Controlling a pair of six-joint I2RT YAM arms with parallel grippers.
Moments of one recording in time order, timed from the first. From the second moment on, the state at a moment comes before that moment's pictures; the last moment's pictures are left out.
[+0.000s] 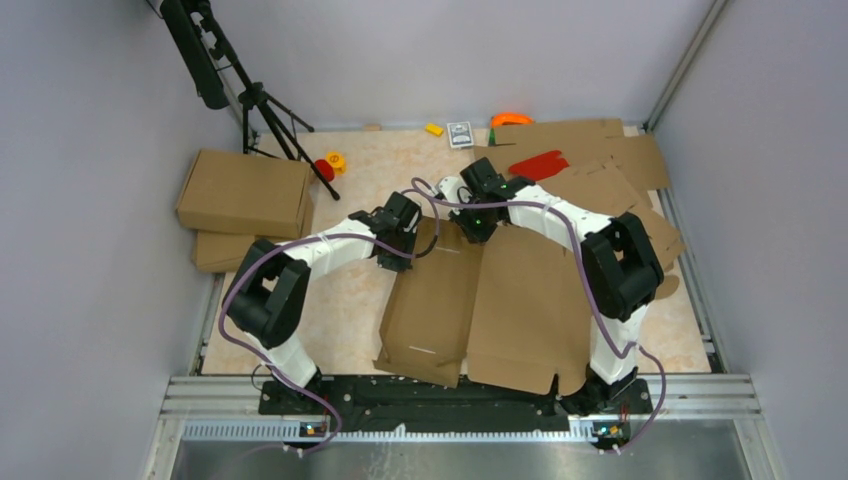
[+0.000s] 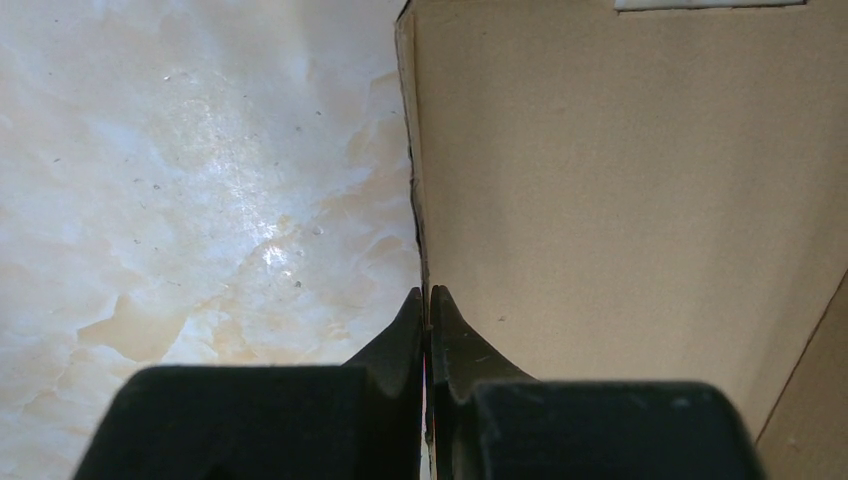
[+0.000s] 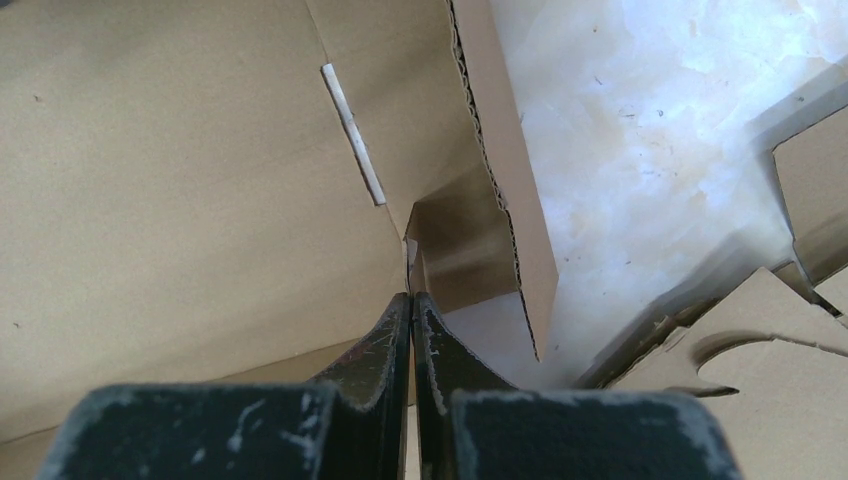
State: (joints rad) left arm -0.59 1.70 1.08 -0.52 -0.04 -0.34; right arm 0.61 1.88 1.43 -0.64 -0.17 -0.36
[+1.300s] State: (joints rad) left arm -0.59 1.70 1.08 -0.47 0.01 -0.34; right arm 0.52 1.80 1.41 -0.47 -0.19 -0.16
